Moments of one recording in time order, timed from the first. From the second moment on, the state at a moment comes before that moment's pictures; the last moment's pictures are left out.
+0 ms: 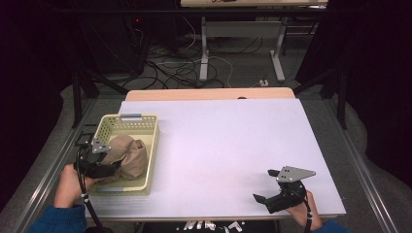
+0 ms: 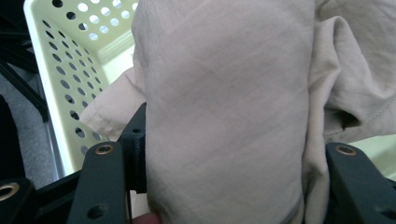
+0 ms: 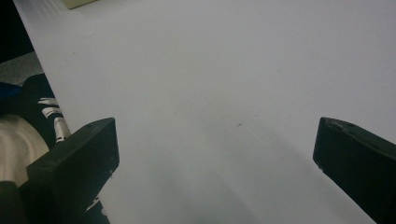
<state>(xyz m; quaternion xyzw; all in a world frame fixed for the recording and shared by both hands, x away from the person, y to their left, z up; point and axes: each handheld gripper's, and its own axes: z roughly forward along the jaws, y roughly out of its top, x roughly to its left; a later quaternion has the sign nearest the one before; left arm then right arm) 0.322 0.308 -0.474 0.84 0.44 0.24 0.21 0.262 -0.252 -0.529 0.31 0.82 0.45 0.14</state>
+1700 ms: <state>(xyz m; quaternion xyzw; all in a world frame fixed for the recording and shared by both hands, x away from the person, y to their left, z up) 0.320 0.304 -0.450 0.81 0.44 0.30 0.25 0.262 -0.251 -0.530 0.30 0.83 0.46 0.13</state>
